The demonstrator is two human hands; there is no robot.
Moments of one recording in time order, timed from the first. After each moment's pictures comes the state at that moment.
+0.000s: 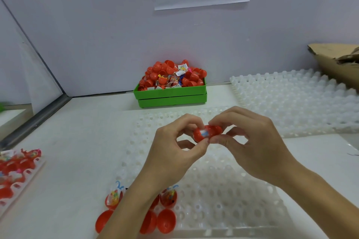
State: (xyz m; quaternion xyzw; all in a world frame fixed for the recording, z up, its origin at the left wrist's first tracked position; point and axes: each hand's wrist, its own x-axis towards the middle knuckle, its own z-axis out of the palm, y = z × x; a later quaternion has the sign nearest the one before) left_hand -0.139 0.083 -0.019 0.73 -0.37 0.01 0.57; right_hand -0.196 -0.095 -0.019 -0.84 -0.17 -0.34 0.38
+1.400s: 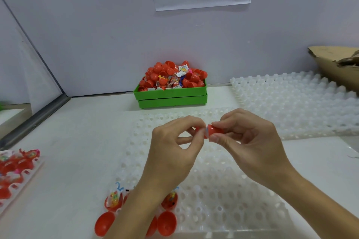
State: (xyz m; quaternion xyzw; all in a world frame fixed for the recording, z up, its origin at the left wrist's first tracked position) left_hand -0.145 0.079 -0.013 0.74 -0.37 0.18 0.53; right_hand -0.192 -0.085 -0.031 -0.73 -0.14 -0.33 0.58
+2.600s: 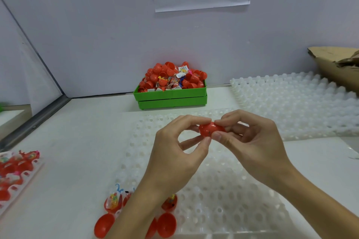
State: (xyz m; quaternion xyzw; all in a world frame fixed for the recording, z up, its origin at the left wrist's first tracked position) left_hand -0.147 0.078 -0.016 0.70 -0.36 0.05 0.61; right_hand -0.197 -0.082 -0.020 -0.68 -0.09 -0.27 0.68
